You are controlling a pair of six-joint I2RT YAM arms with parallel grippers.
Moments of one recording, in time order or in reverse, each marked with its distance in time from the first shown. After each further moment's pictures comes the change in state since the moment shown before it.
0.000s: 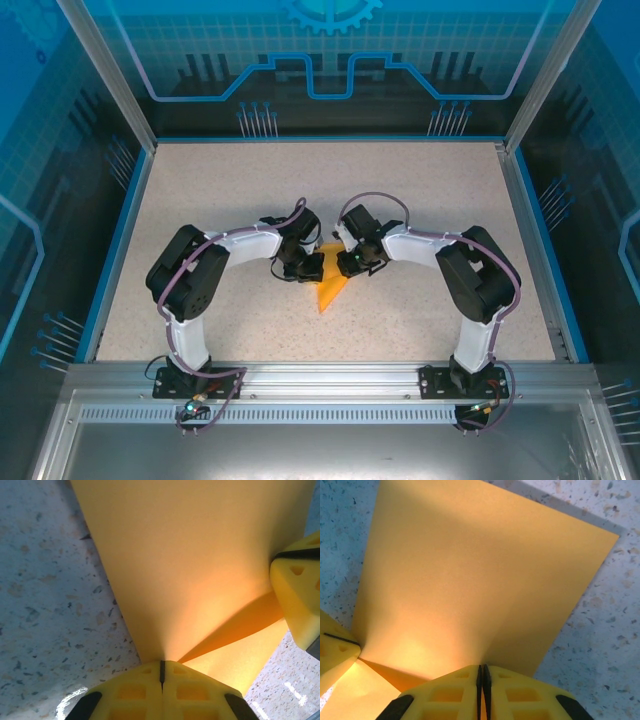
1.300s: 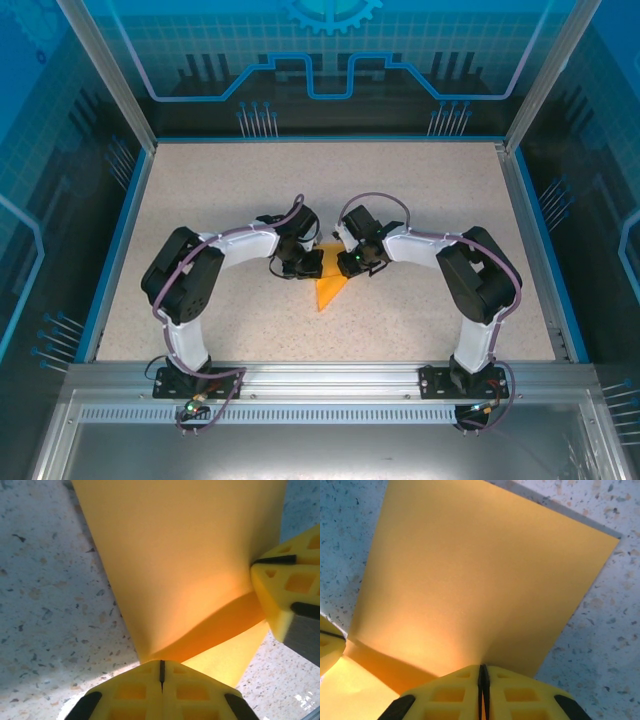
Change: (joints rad) left arm 0.008 -0.027 0.000 0.000 -0.011 0.019; right arm 0.000 -0.006 -0.015 0.021 -0.004 -0.006
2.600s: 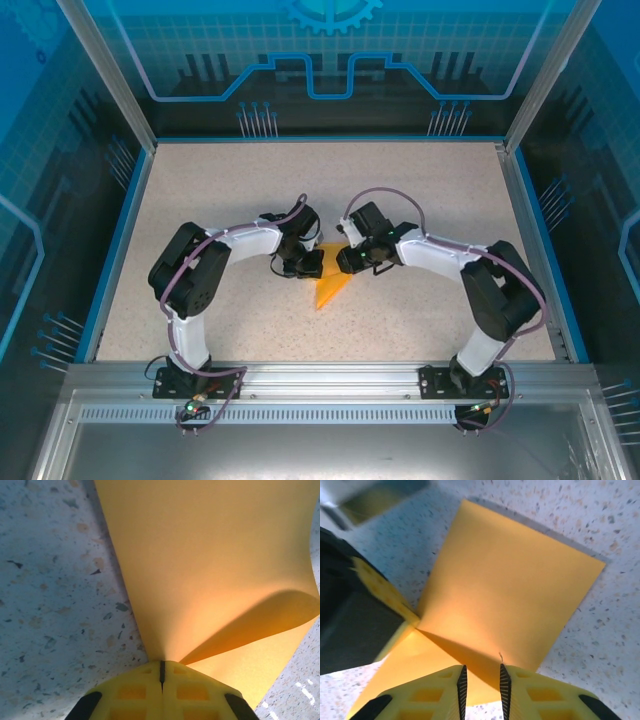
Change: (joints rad) left arm 0.009 0.053 0.033 -0.011 0.008 0.038; right arm -0.004 -0.174 -0.058 0.013 -0.027 0.033
